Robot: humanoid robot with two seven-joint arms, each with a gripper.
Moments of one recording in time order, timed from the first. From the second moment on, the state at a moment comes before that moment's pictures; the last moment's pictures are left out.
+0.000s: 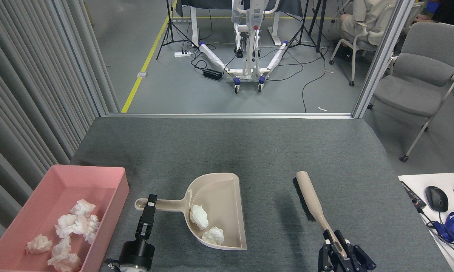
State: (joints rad) left arm -0.13 0.04 -0.15 -1.11 -0.24 -0.47 0.21; right arm 0.22 -0.20 0.11 -1.59 1.15 -0.03 -0.17
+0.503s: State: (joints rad) left arm -0.12 0.15 -0.16 -1.25 -0.07 -0.32 0.25; right arm 0.20 -0.26 0.09 -1.49 1.12 -0.07 -0.19
